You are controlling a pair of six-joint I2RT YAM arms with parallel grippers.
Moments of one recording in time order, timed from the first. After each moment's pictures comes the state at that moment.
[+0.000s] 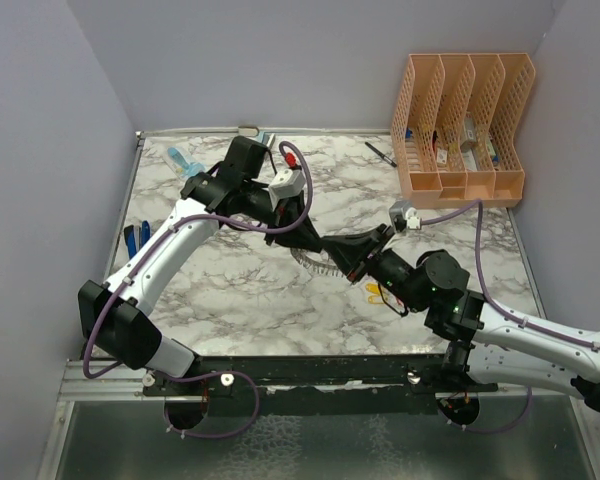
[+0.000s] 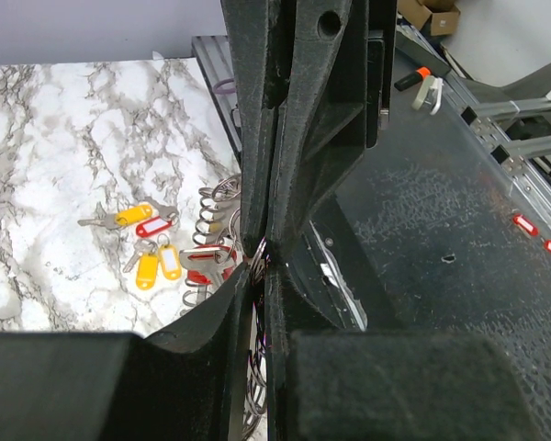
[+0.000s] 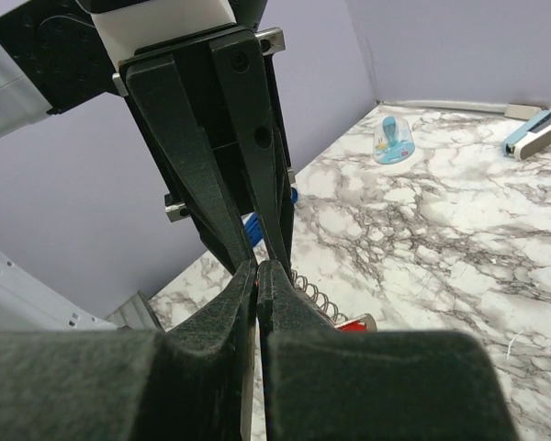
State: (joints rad) left arm -0.52 1.46 1.45 -0.79 1.42 0.57; right arm 1.10 0.87 0.68 0.39 0.26 0.36
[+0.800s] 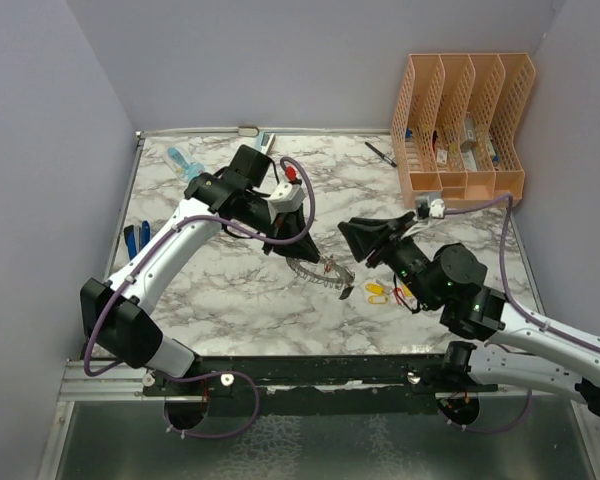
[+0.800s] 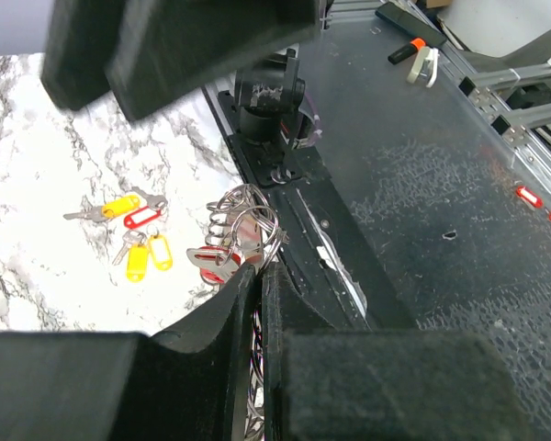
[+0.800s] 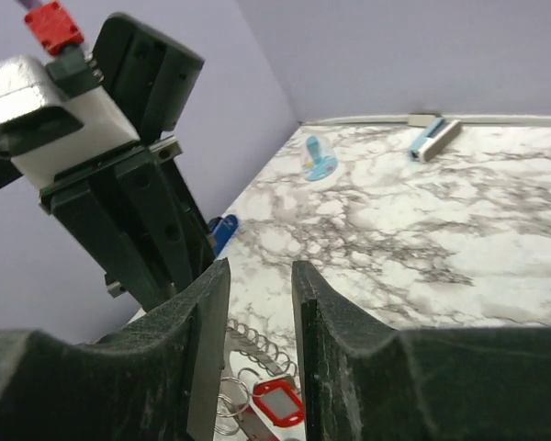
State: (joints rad) left arm -0.53 1.47 1.46 -0.99 1.41 0.82; right arm 1.10 0.82 0.76 0.24 0.43 0.37
